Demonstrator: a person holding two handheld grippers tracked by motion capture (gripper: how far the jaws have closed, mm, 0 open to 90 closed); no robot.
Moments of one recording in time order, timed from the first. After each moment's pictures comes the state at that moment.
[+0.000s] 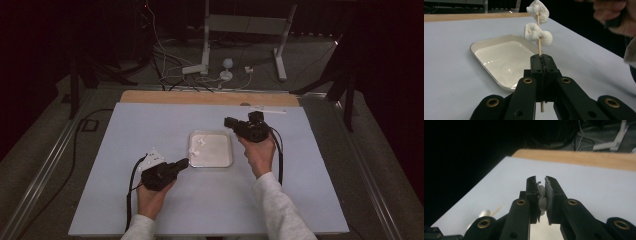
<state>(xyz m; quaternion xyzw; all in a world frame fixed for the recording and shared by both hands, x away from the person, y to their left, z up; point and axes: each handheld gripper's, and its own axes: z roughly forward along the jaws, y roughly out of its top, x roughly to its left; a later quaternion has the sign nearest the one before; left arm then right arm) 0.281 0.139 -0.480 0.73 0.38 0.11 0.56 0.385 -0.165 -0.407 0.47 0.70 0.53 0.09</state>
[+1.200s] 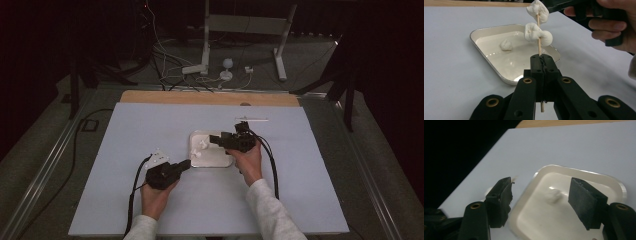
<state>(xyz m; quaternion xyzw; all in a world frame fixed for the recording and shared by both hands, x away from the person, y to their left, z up) 0.289 0.130 -0.495 0.74 0.40 0.10 0.53 0.391 -0.143 -0.457 0.48 0.73 0.49 0.00</state>
